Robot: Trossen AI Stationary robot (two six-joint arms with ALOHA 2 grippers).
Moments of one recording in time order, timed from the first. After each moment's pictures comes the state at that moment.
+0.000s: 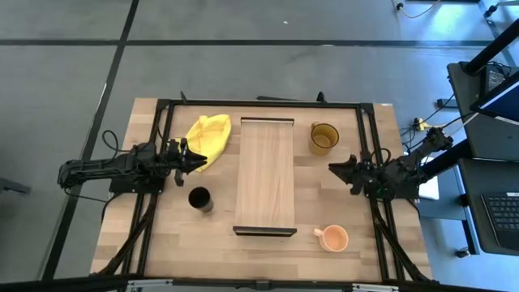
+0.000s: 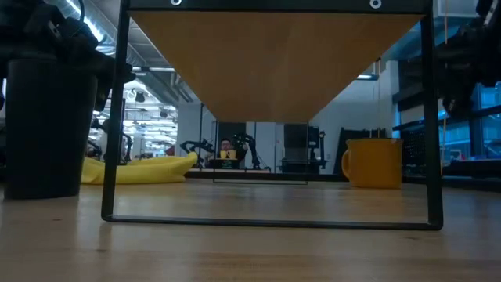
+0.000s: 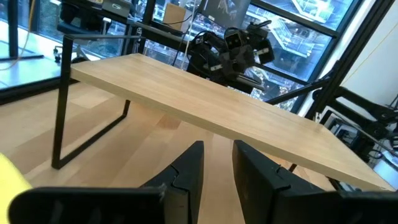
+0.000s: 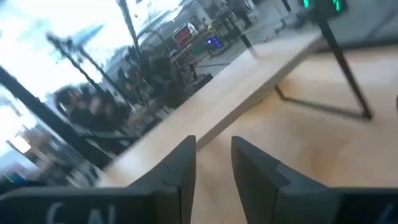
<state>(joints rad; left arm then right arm) 0.15 0.05 0.01 0.02 0.03 -0.35 0.60 0.10 0.01 0.11 0.85 0.73</state>
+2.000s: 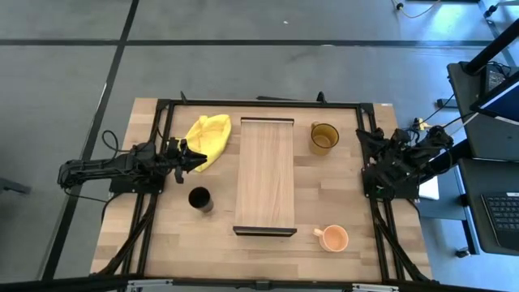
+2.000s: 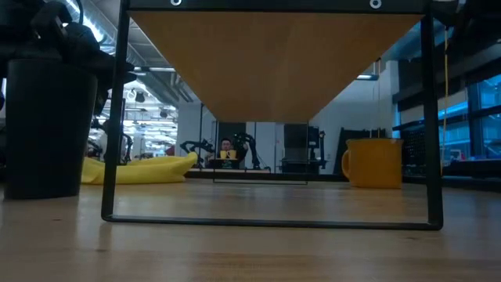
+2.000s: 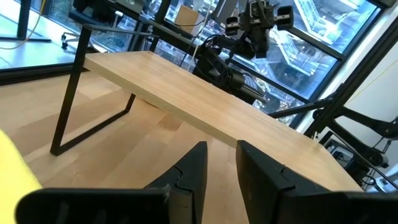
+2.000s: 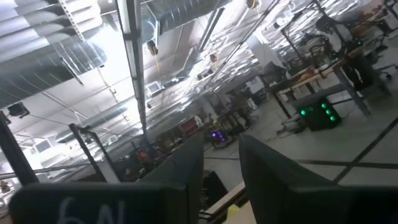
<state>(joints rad) 0.15 0.05 0.01 0.02 0.00 -0.49 0.60 0.10 0.20 0.62 0.99 0.00</state>
